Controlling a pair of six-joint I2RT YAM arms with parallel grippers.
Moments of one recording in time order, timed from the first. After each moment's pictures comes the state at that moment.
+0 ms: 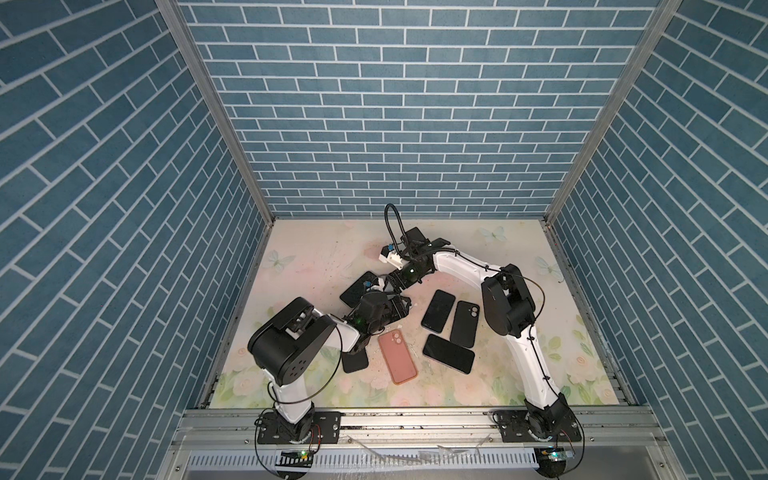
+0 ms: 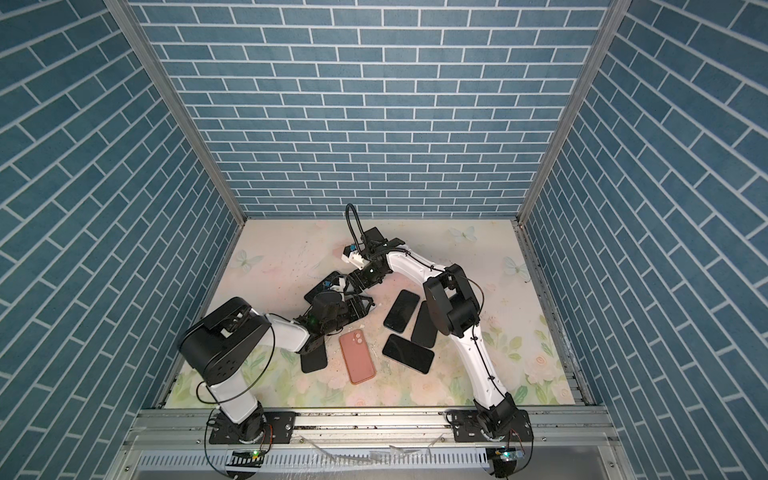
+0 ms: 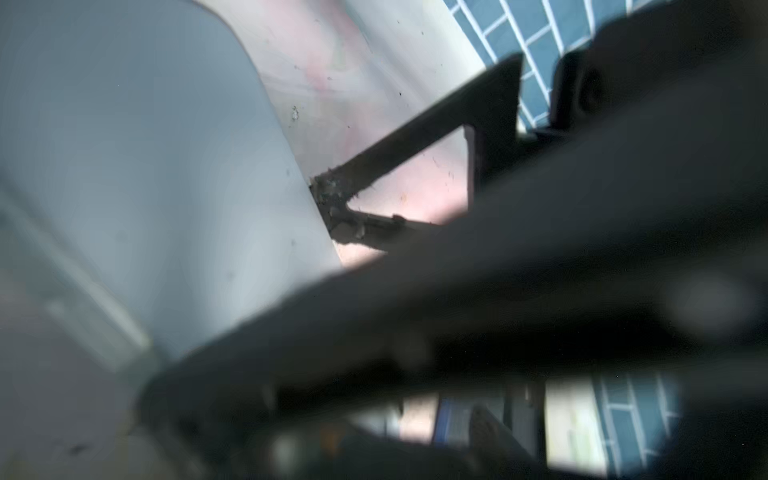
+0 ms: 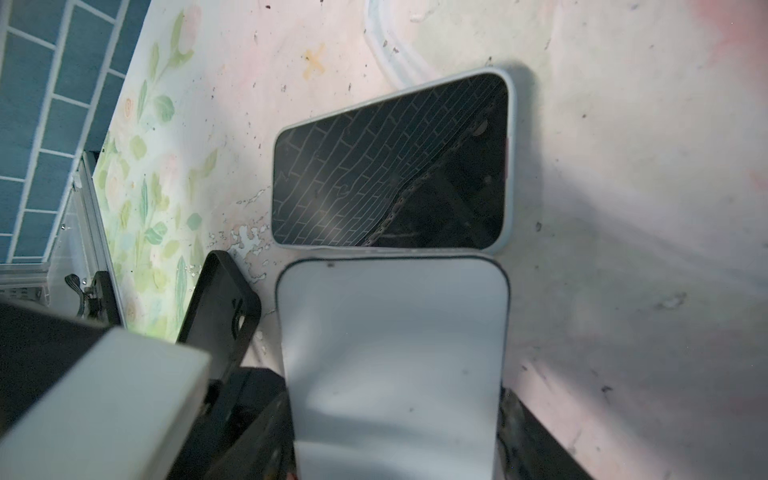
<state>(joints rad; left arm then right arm) -0.66 1.80 0.57 0.72 0.05 -0.96 0.70 2.34 1.95 -0.76 -0.61 -0.05</state>
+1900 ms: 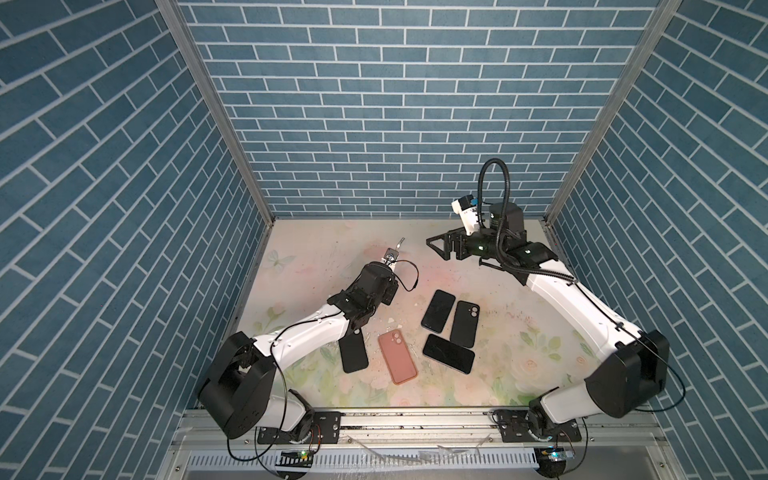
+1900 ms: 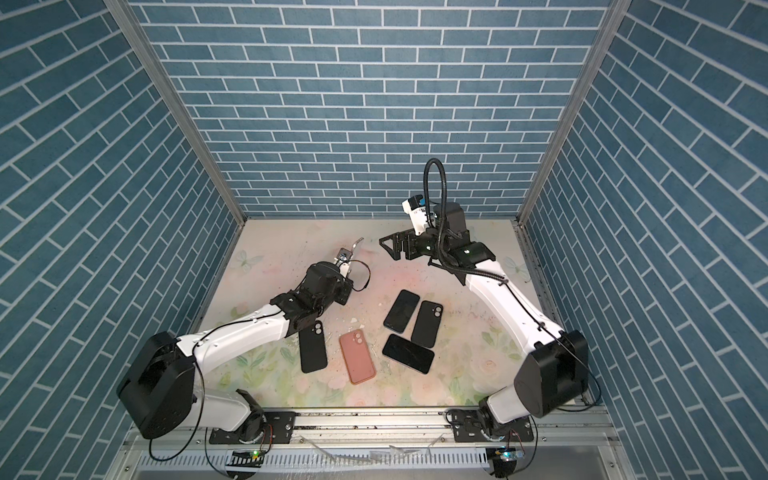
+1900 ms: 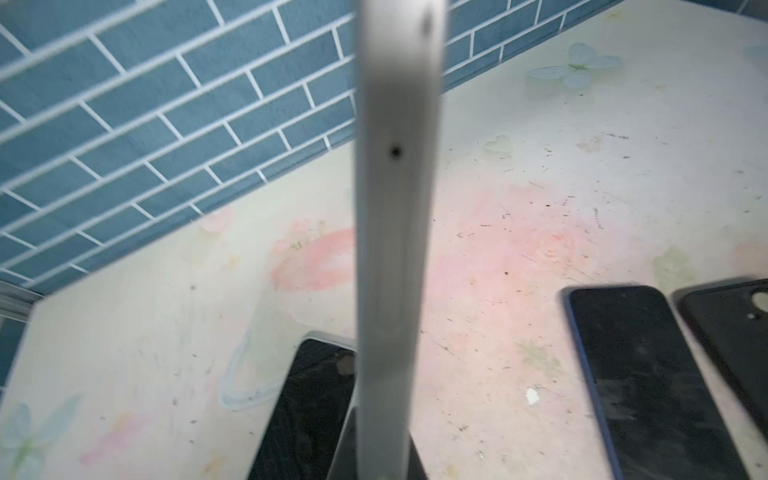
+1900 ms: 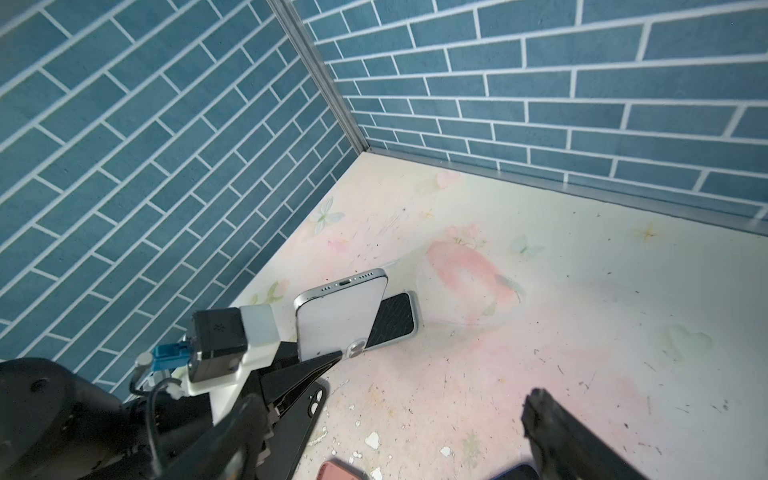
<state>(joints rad) -0.69 1.41 0.89 -0.02 -0.38 0.12 0.48 1.44 1.37 -0.36 -0.47 0.22</state>
